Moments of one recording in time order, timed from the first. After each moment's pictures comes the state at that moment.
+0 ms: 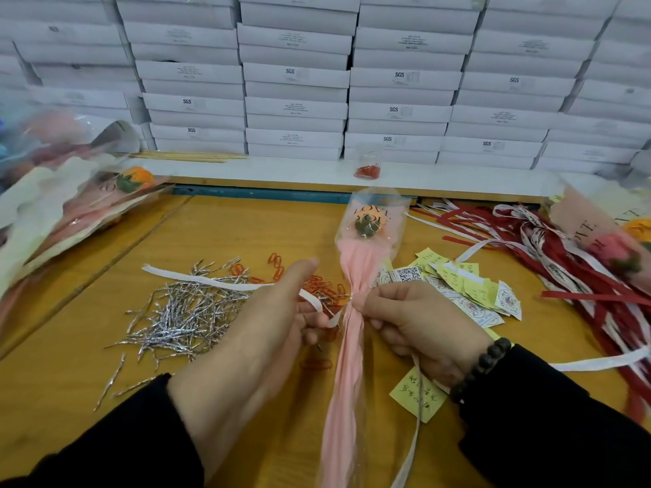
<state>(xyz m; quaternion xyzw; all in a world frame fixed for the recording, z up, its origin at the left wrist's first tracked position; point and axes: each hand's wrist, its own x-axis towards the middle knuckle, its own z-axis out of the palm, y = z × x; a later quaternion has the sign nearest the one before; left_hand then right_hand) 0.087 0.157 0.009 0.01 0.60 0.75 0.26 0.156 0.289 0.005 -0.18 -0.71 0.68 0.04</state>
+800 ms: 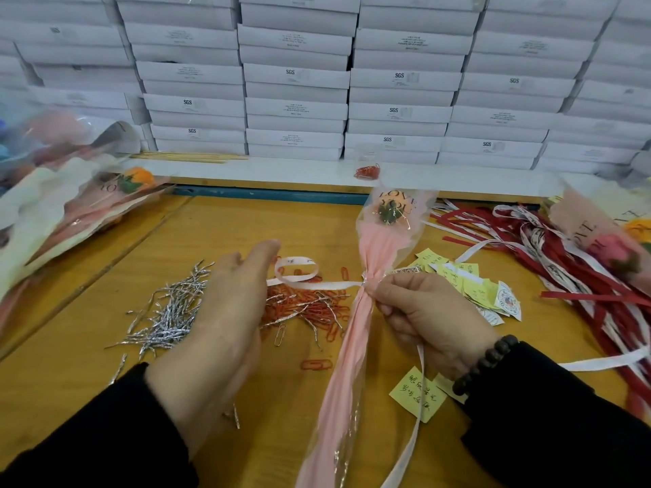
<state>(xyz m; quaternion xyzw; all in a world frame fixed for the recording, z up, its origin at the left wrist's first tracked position) 0.070 0.144 0.013 -0.01 0.66 0.74 0.10 0.156 0.296 0.006 -0.18 -0.67 0.71 0.09</state>
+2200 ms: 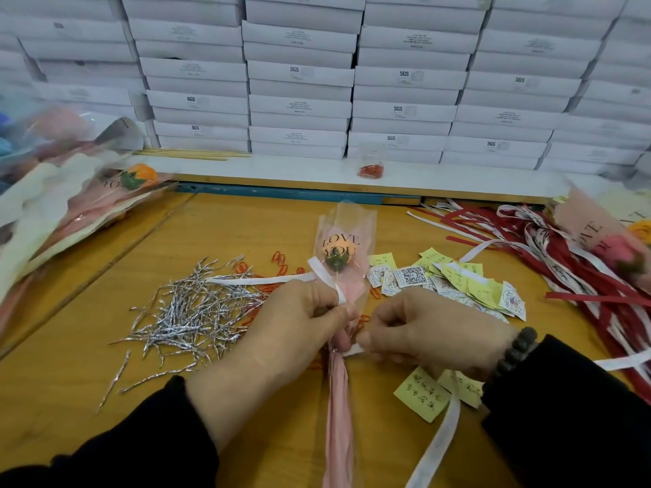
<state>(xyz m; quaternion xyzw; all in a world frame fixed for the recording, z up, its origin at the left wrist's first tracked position) 0.083 0.147 -0.003 0.35 0.80 0.47 0.11 0.166 0.291 0.032 -0.11 -0.90 0.40 -0.11</state>
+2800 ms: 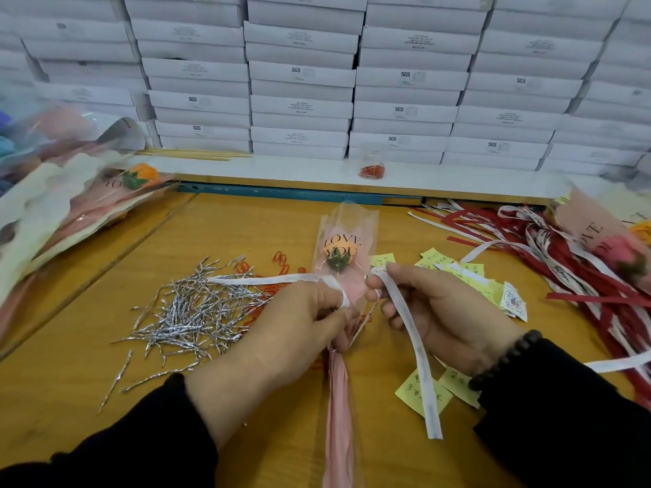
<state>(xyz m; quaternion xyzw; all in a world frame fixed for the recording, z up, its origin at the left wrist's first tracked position) 0.084 0.147 0.002 0.38 0.82 0.42 0.12 0.159 0.296 0.021 -0.16 -0.59 0.79 0.04</state>
